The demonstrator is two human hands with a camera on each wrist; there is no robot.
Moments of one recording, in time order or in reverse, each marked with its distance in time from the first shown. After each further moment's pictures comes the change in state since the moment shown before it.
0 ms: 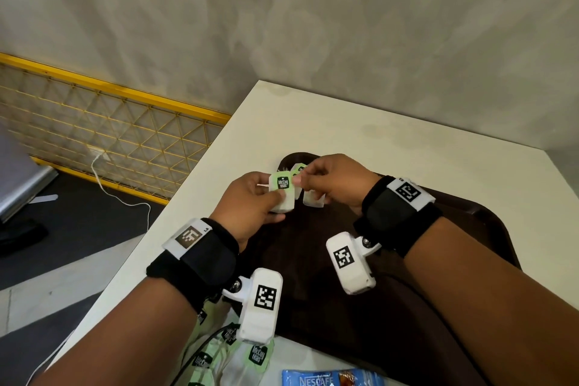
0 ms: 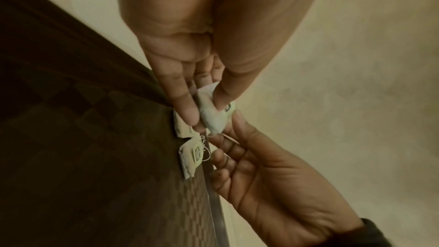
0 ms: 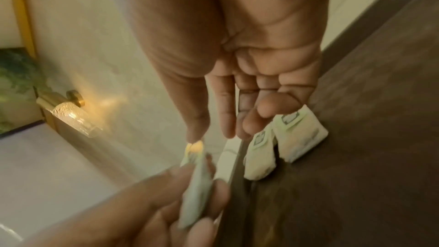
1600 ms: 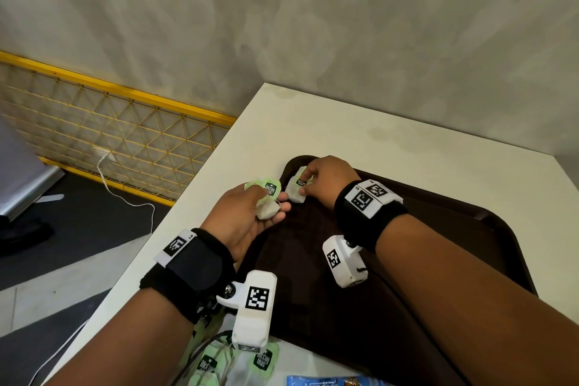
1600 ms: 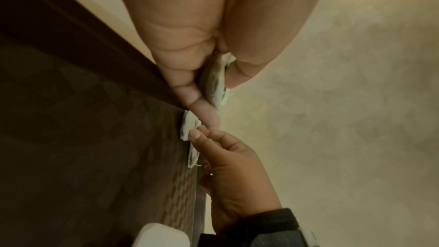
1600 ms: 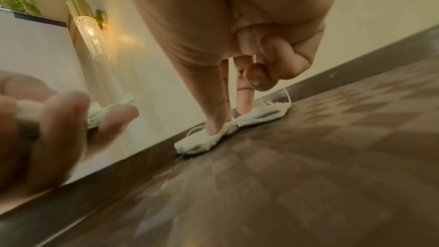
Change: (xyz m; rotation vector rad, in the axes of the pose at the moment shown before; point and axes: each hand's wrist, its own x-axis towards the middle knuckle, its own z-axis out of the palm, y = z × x) left_hand -0.007 0.003 -0.008 -0.382 0.009 -0.140; right_hand 0.035 0.003 0.012 -0.671 0.093 -0.001
